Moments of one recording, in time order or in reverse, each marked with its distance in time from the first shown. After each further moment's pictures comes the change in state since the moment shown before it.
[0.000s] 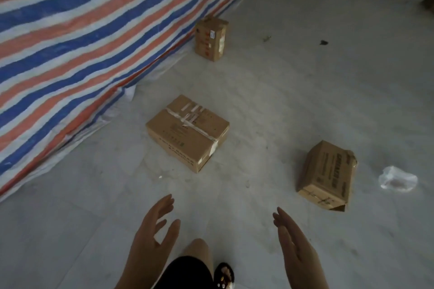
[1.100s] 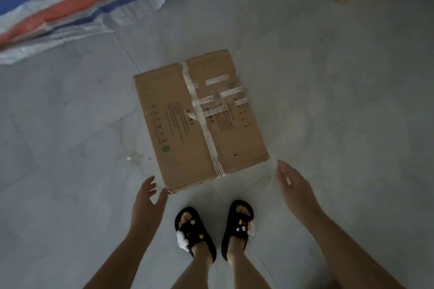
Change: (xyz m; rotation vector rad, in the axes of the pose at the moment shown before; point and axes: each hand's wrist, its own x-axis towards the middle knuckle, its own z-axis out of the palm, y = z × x) left_hand 0.526 -0.298 0.223 0.059 0.567 -0.984; right_hand 0.794 0.117 0.220 -0.583 -0.750 0.045
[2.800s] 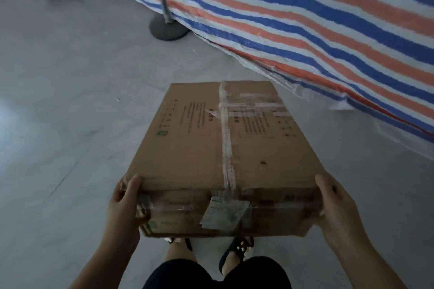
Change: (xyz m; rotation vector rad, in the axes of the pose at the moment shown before) left_hand -0.458 0.013 -0.208 -1.223 0.963 -0.379; right_hand -0.298 -0.265 -0.073 0.144 -0.463 -0.213
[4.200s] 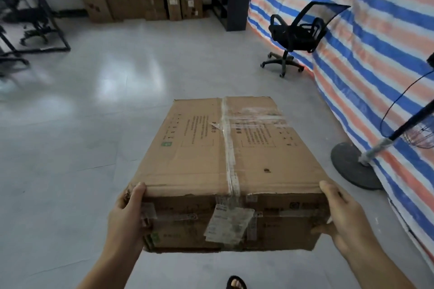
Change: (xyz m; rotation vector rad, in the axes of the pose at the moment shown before) left_hand 0.519 0.291 -0.429 -0.642 0.704 0.052; right_hand -0.073 -0.165 0.935 -0.421 -0.665 -0.342
